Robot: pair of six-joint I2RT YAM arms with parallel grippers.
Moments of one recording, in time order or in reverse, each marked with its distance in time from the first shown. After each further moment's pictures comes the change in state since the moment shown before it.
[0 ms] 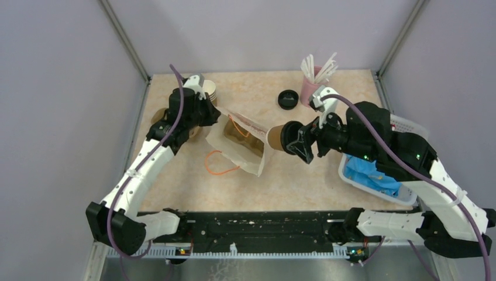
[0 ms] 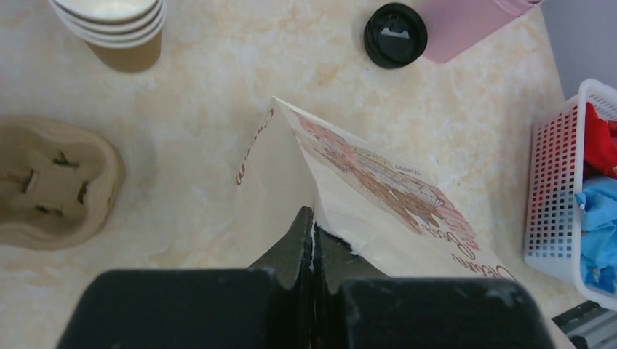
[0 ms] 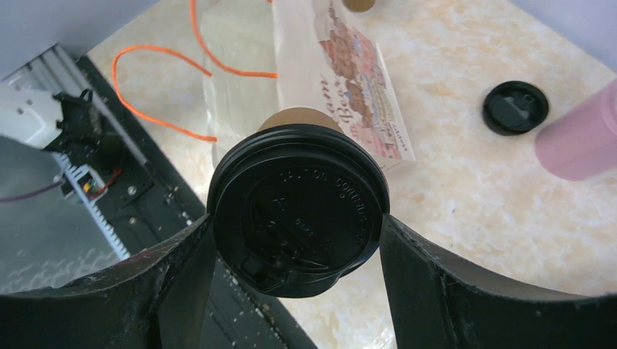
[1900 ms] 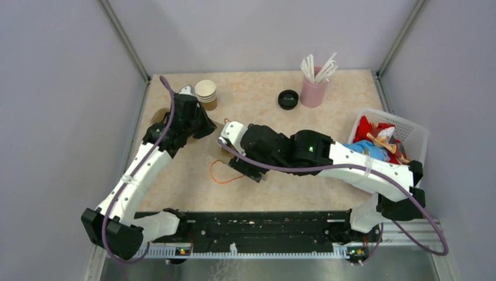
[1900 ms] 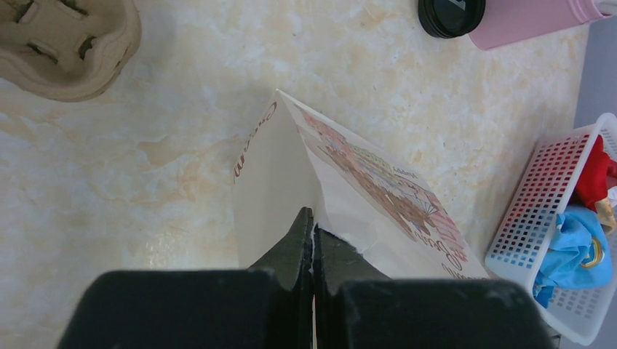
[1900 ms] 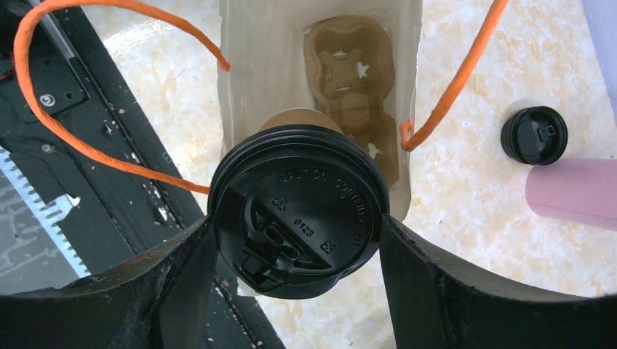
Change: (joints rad) left arm -0.041 -0.037 0.036 -0.312 -0.123 -0.303; right arm 0.345 0.514 0.215 -0.114 0.228 -0.130
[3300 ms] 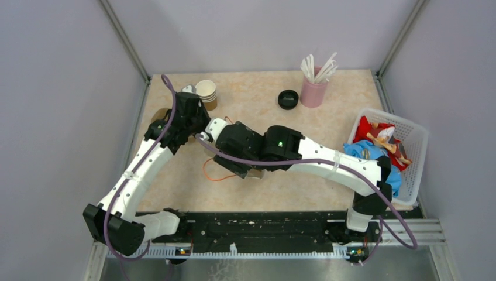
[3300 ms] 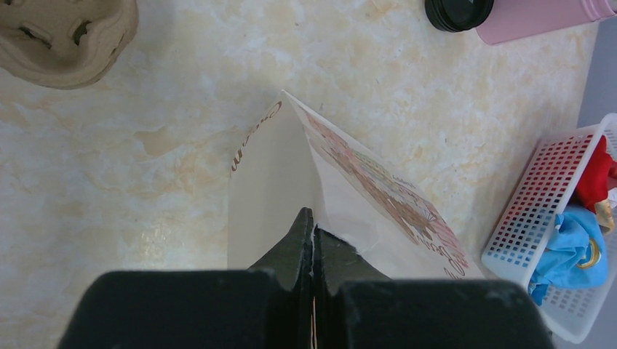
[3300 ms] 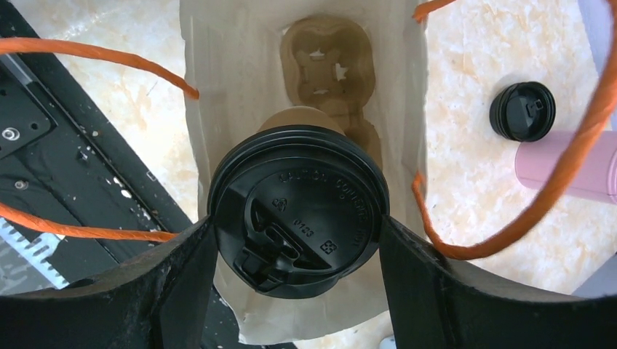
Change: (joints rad) left arm -0.001 0.042 0.046 -0.055 -0.002 -0.030; right arm 0.019 0.245 0.269 -0.153 0.108 0.097
